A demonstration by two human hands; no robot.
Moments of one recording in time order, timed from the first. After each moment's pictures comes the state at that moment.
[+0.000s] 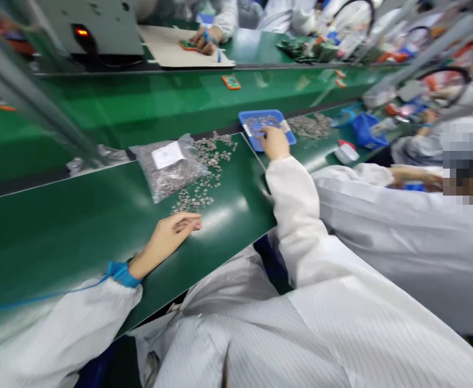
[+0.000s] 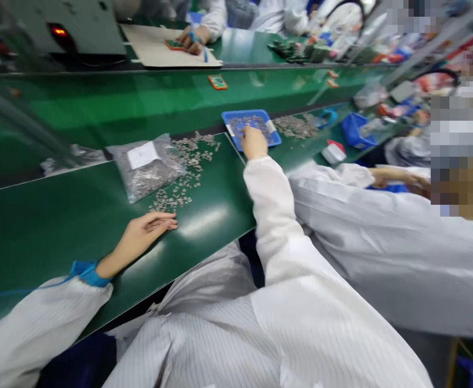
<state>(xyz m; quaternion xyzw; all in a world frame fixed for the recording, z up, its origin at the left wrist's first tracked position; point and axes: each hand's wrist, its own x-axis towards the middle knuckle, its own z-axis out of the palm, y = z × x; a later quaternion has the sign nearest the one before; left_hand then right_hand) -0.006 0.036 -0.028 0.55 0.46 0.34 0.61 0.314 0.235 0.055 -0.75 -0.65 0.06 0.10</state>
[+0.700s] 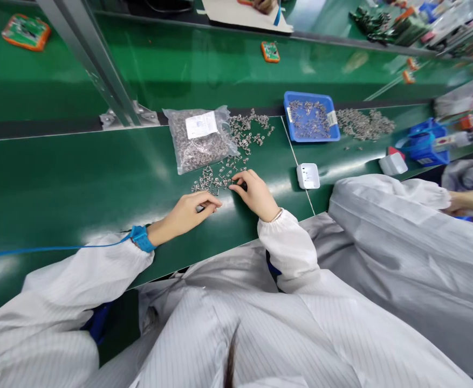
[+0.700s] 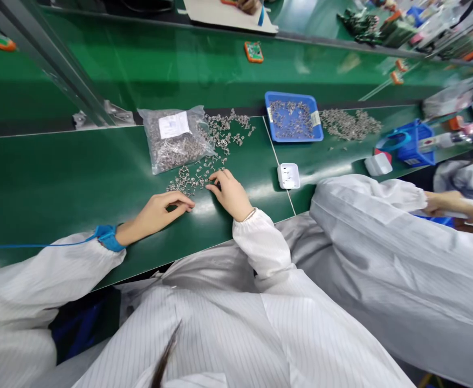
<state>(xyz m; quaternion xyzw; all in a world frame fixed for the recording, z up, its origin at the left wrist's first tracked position) -0.007 0.036 -0.025 0.68 0.44 0.33 0.48 0.221 0.094 -0.015 -0.56 -0.78 0.26 0.15</state>
